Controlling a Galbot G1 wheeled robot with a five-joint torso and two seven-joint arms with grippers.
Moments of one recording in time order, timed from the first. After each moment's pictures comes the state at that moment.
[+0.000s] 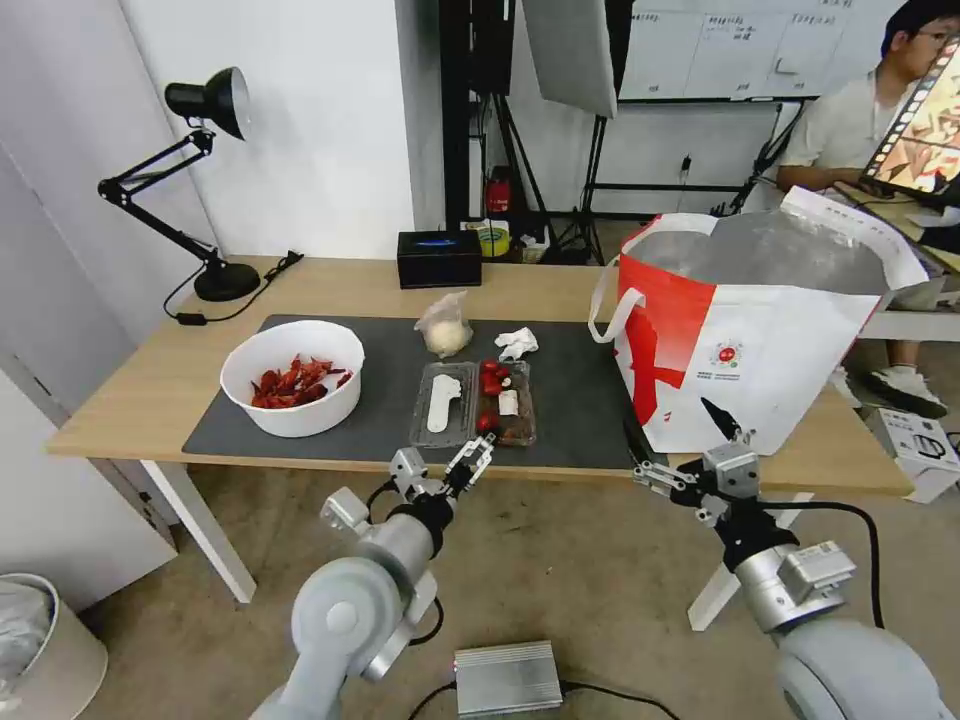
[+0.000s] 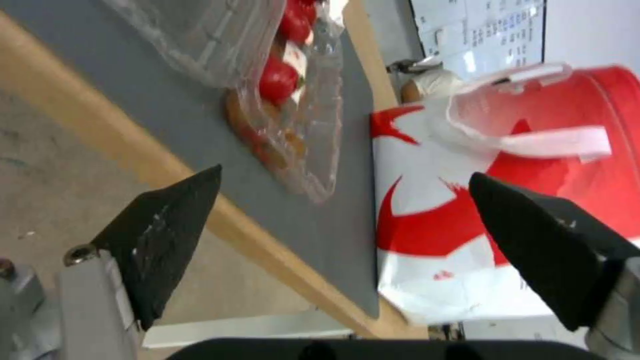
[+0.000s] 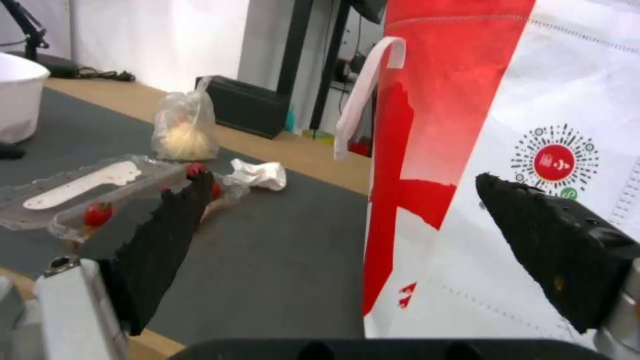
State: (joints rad) left arm 1.24 -1.42 -0.19 -2.12 -1.37 0.29 -0.54; right arm -1.62 1.04 0.57 2.30 0.22 -0.08 0.06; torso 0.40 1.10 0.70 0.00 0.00
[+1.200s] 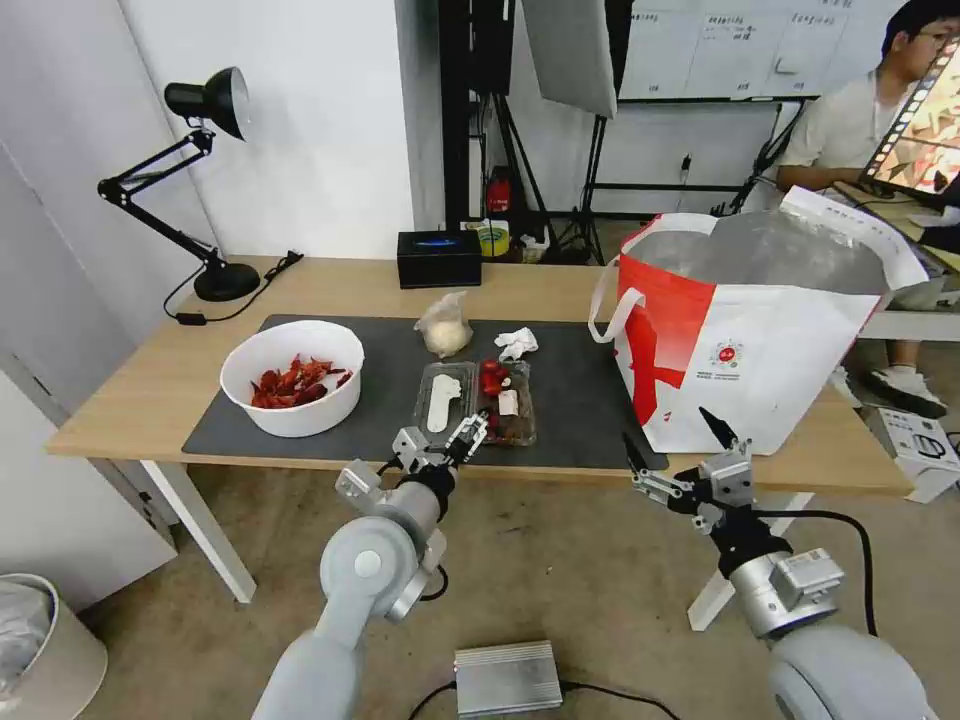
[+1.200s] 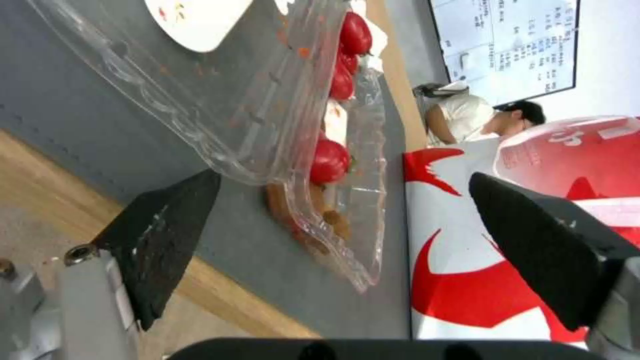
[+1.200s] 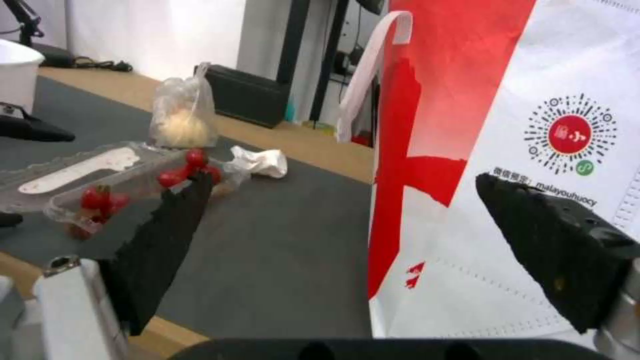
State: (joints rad) left arm 1.13 -1.43 -0.20 -2.00 -1.37 0.25 -0.58; right arm -1.62 1.06 0.55 2.27 0.20 -0.07 0.06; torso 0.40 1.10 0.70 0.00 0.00
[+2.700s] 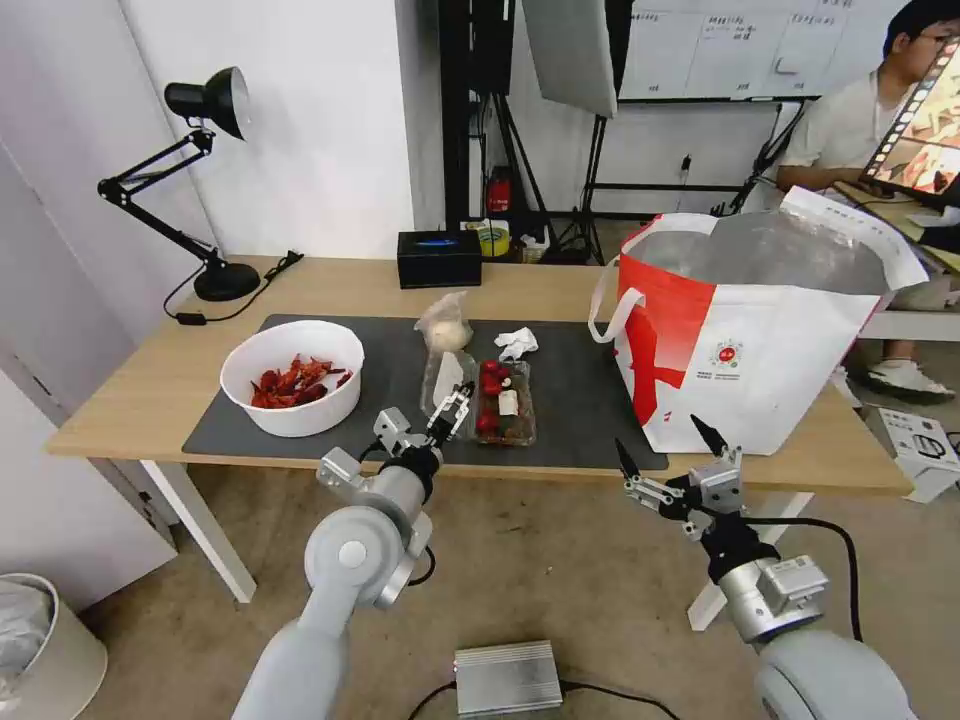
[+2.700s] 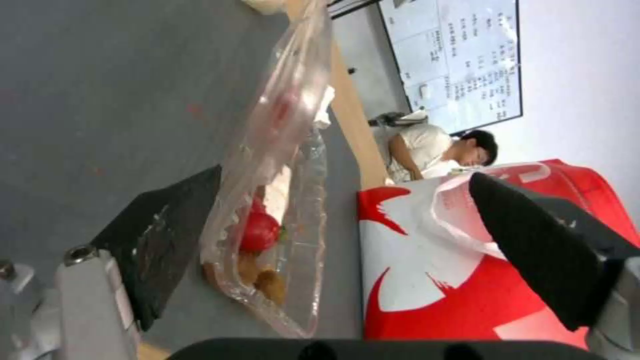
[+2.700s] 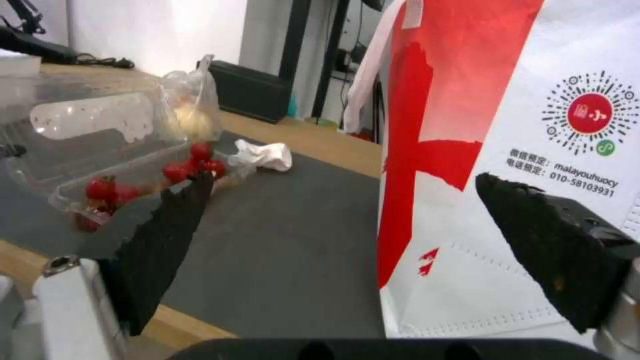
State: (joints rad) left arm 1.11 -1.40 -0.22 -2.03 -1.40 0.19 -0.52; right arm -1.62 1.08 0.53 2.25 0.18 -0.04 0.06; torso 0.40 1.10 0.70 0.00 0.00
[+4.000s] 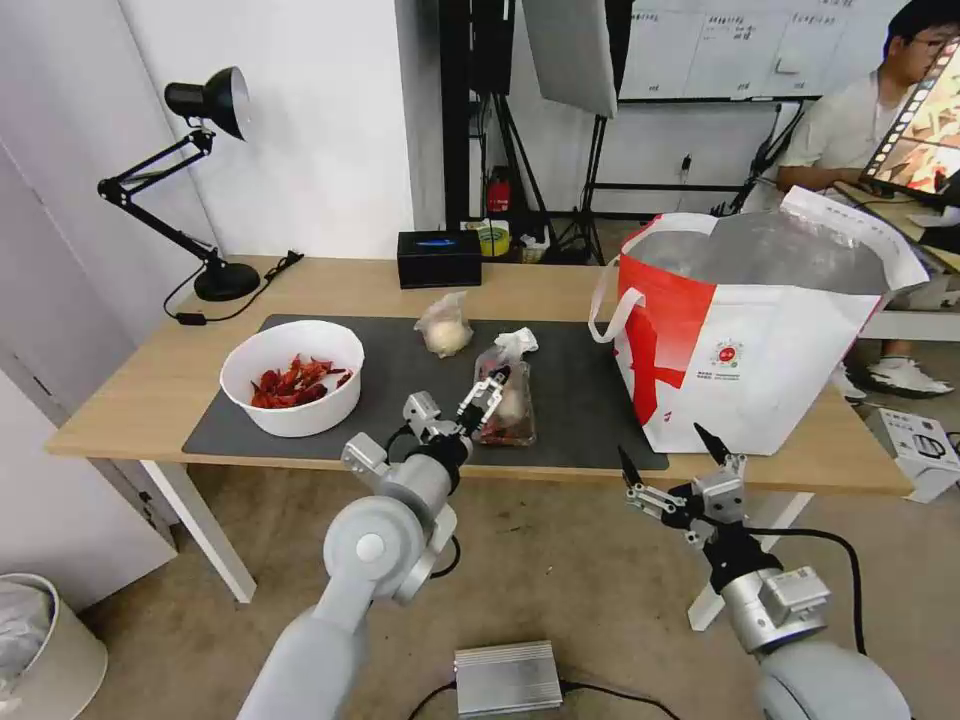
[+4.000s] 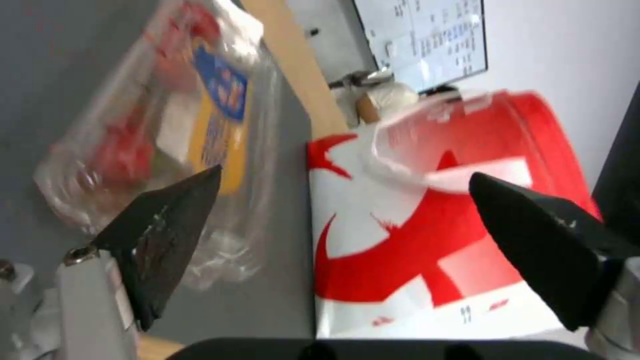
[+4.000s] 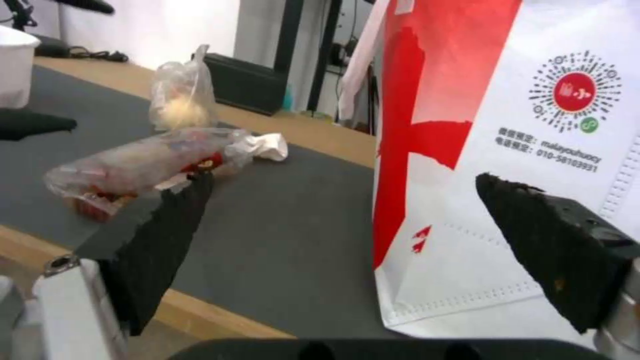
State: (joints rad) left arm 1.06 -1.40 -0.11 -2.04 -1.40 0.21 -0.51; right arm -1.66 1.11 0.55 2.25 0.16 -0.03 0.06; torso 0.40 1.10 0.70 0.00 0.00
